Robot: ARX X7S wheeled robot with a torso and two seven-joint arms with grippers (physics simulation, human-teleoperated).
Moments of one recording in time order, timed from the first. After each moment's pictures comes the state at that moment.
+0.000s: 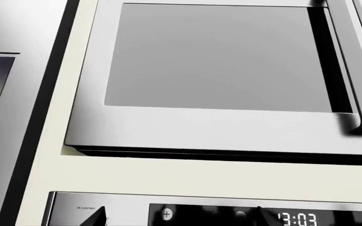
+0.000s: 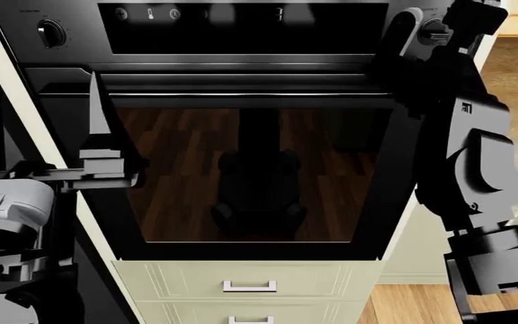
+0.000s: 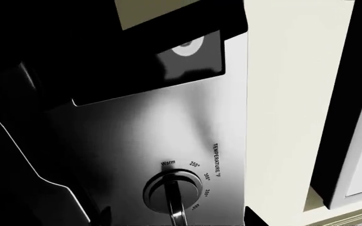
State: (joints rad) left arm -0.30 -0.43 0.11 0.73 -0.36 -0.20 -0.40; right arm 1.13 0.33 -0.40 0.42 -1.03 0.45 -0.38
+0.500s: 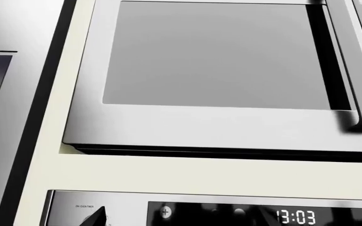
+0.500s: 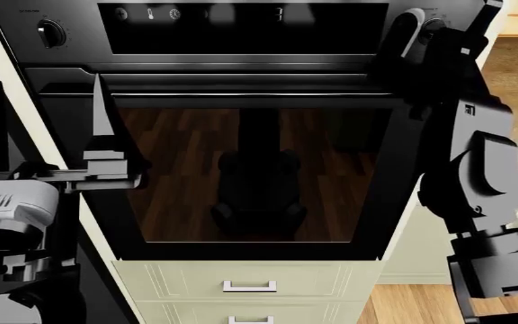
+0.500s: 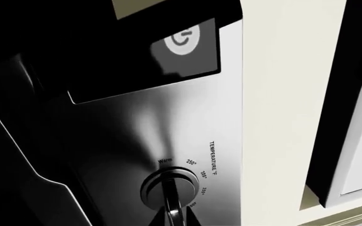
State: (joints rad) left arm -0.30 -0.43 0.12 0.72 -0.36 -0.19 -0.40; right arm 1.11 0.35 -0.40 0.40 -1.03 0.44 -0.38
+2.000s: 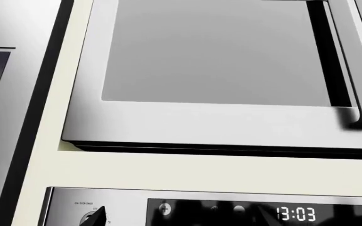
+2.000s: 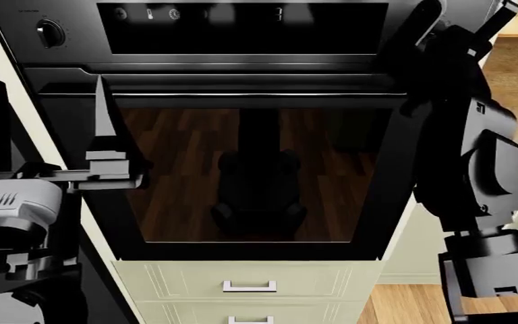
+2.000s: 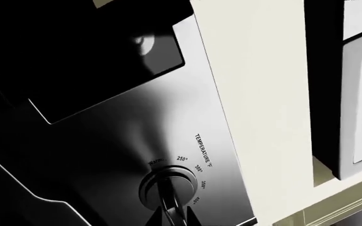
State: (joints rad) left arm -0.30 -0.44 0.14 0.71 -0.36 -0.18 -0.42; right arm 1.10 0.30 -0.31 0.37 -0.91 0.49 -0.36
